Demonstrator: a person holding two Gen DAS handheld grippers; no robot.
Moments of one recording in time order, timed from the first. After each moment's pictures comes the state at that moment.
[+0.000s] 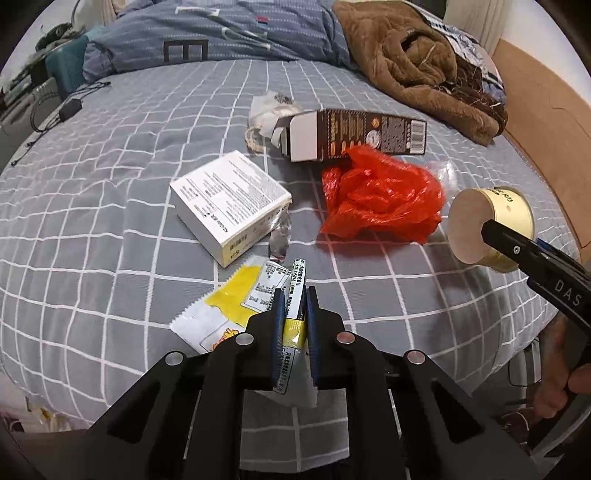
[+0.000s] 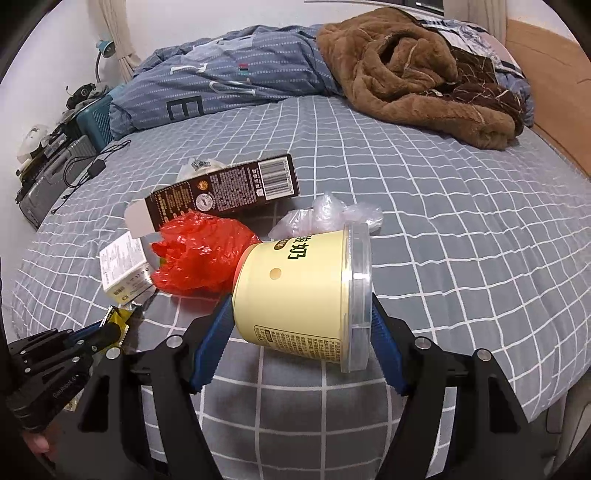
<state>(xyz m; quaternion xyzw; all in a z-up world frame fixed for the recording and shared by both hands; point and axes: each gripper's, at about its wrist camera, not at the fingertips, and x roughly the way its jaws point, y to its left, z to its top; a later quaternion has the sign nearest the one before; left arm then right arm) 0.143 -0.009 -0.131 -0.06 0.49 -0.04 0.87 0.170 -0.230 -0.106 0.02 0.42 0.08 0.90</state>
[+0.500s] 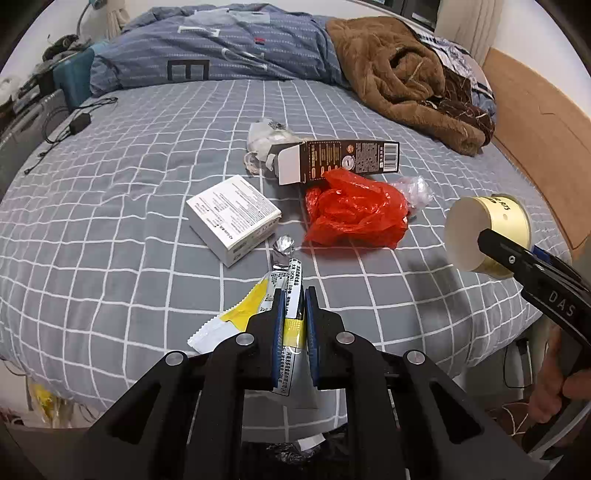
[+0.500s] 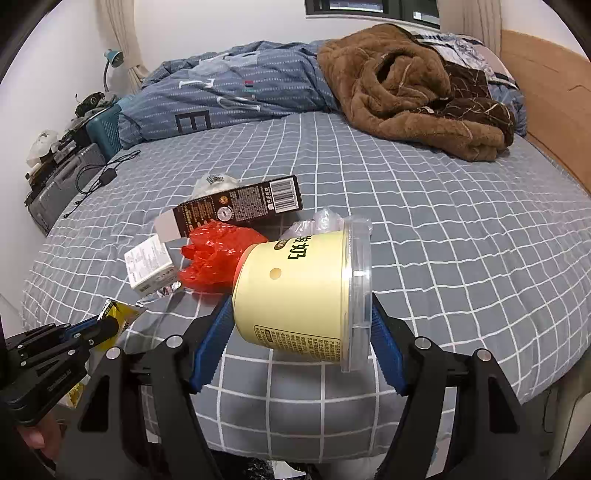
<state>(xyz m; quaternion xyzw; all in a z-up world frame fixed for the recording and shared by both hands) 0.113 -0.014 -0.093 -0.05 0.47 -0.04 0.88 0.135 -0.235 -0.071 0.02 0.40 0.08 0.91</state>
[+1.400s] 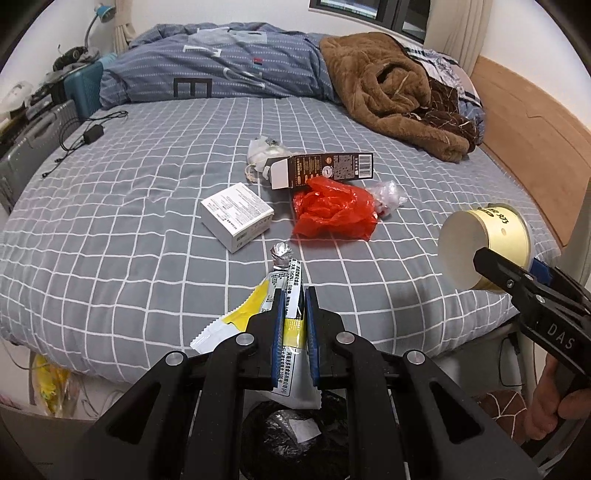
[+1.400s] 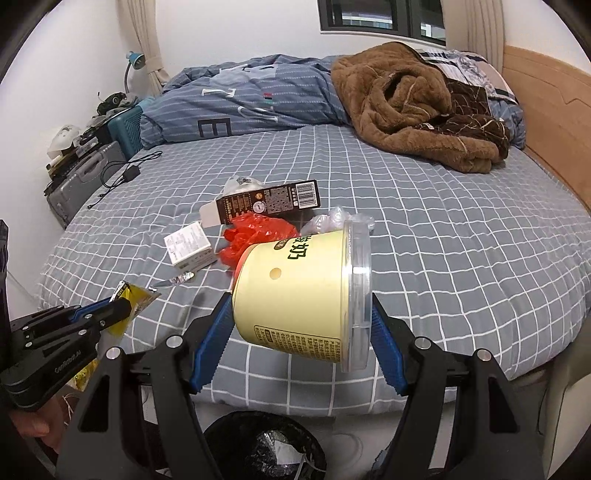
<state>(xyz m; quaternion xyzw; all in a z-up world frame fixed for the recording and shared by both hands) 0.054 -0.021 -0.056 -0.05 0.44 -0.04 0.90 0.064 -0.232 -0.039 0.01 0.39 0.10 0.92</state>
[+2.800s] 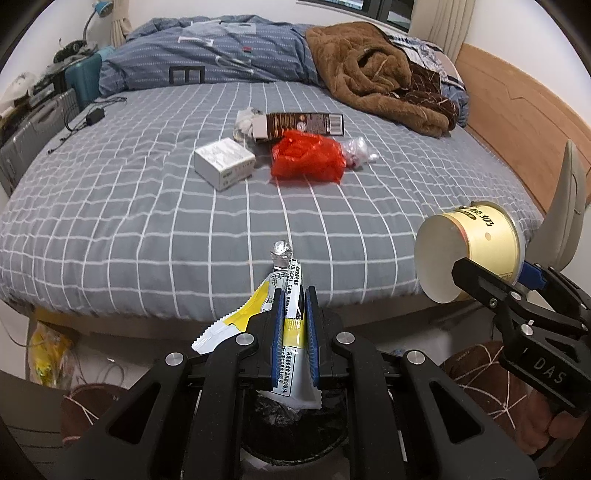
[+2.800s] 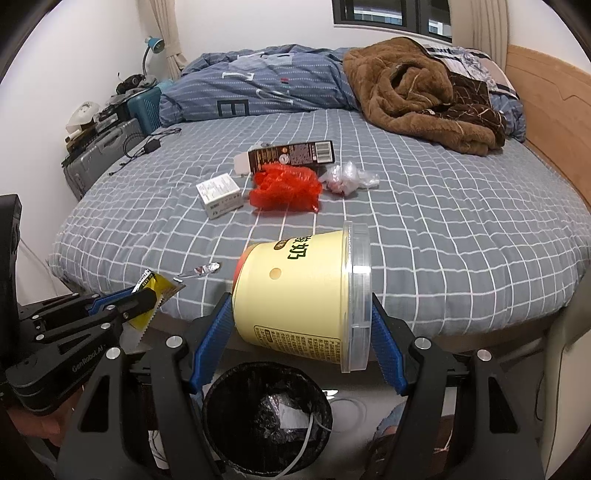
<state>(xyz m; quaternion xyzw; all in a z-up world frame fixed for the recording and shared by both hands) -0.038 -0.044 -0.074 -0.05 0.46 -0.06 0.89 -0.032 -0.227 -0.054 -0.01 0.40 0.11 0.91</state>
